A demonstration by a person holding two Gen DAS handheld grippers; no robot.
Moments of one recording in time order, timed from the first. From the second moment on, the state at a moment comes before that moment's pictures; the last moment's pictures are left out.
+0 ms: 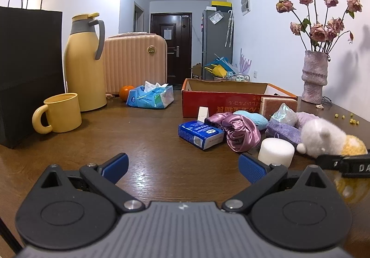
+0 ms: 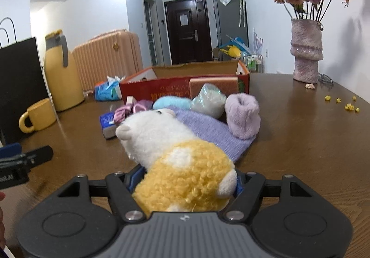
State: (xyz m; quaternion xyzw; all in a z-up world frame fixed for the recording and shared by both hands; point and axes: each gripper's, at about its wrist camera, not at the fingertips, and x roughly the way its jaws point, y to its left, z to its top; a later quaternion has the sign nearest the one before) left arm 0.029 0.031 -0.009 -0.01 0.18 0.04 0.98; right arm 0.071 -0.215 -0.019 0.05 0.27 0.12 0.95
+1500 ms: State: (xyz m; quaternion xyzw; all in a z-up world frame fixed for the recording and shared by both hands) left arm 0.159 -0.097 -0.022 0.04 0.29 -0.04 0.96; right arm 0.135 -0.315 -0.004 0.10 0.22 0.06 0.97
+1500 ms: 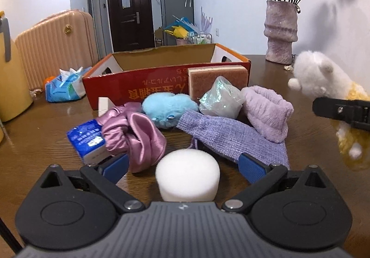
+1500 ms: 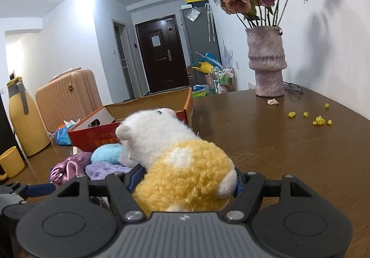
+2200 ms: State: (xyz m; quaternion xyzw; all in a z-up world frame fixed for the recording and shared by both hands) left arm 0.178 -0.093 -0.026 0.01 0.31 -0.09 0.95; right arm 0.138 -0.320 -0.011 0.12 0.23 0.04 0.97
